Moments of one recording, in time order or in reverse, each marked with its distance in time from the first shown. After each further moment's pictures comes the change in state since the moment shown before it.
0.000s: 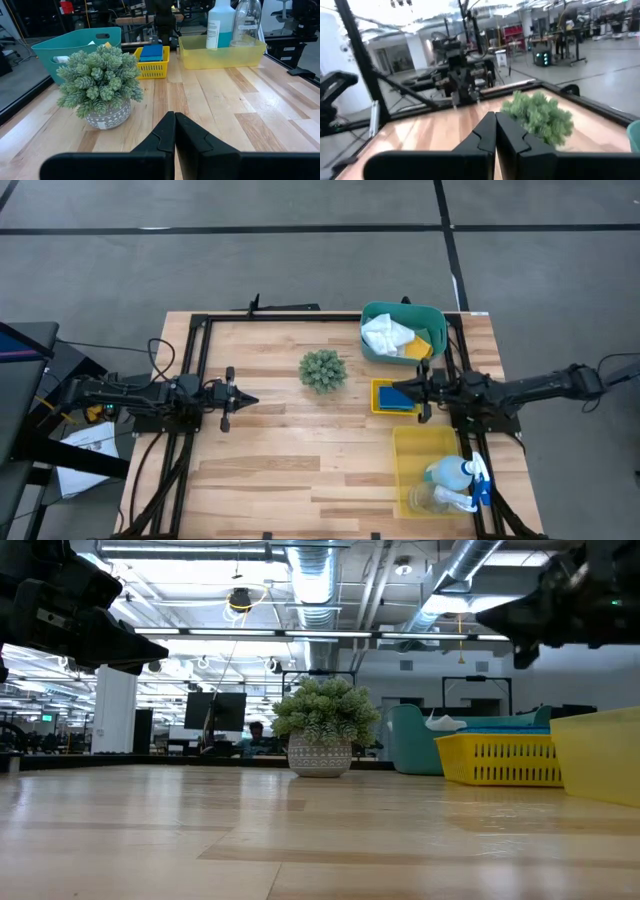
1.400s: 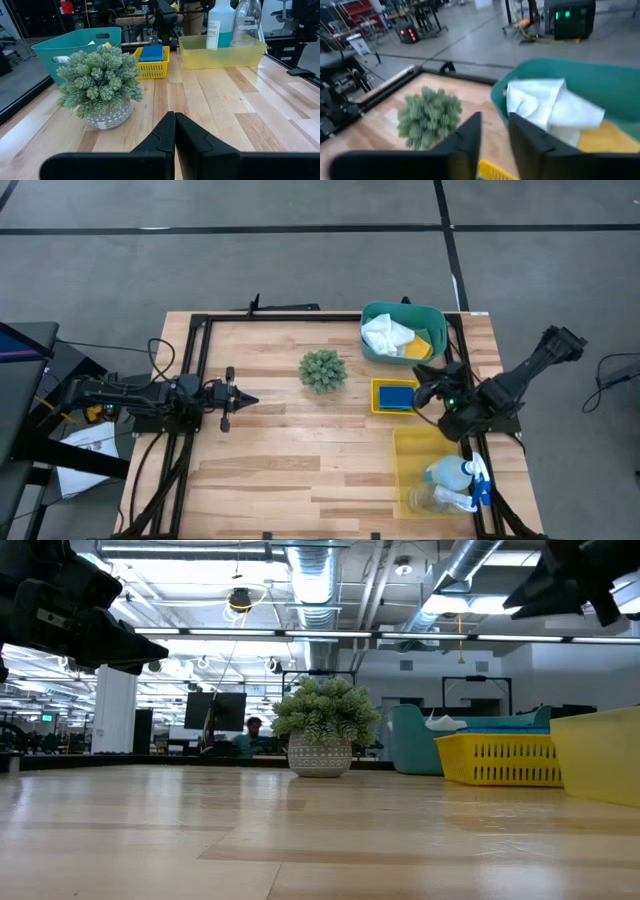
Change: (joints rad) left arm 0.000 0.000 0.000 0.000 0.000 0.000; right arm 0.566 0.370 0.692 -1.646 1.083 1.323
